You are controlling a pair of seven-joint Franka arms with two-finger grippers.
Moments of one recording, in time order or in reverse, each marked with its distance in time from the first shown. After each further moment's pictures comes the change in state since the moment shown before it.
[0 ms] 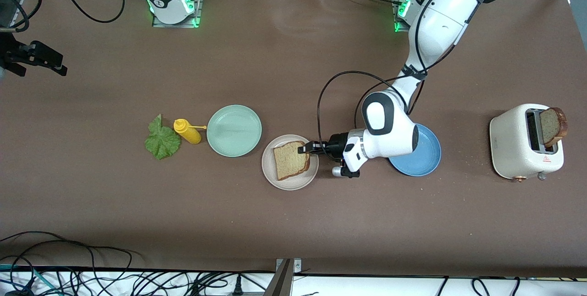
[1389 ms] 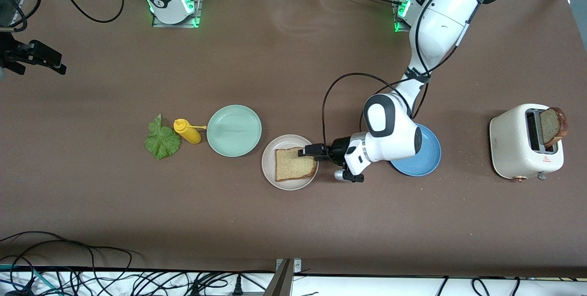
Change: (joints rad) left arm -0.002 -0.005 0.041 0.034 0.092 0.008 -0.007; right arm 0.000 0.001 -0.008 0.000 0.000 -0.010 0.000
